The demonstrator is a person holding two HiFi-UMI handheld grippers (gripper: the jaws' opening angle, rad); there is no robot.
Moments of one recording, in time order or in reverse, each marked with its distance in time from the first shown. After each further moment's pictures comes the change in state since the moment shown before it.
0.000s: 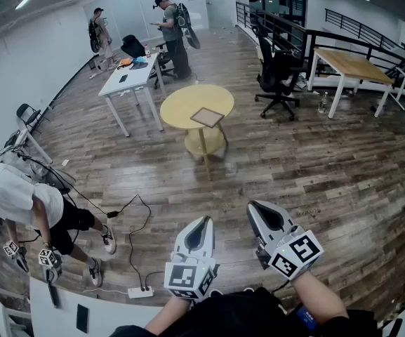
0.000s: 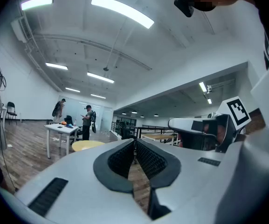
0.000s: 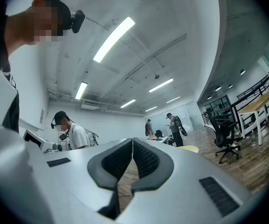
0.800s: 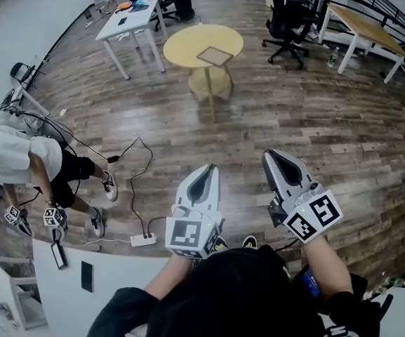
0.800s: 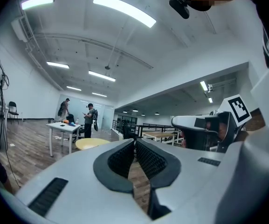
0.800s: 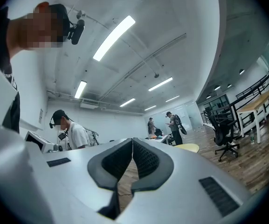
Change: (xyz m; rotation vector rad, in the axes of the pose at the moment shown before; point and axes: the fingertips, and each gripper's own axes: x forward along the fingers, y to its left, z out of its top) left arm -0.022 0.034 -0.006 0.018 0.001 0.007; right arm 0.012 0.025 -0.012 0.003 0.000 -0.010
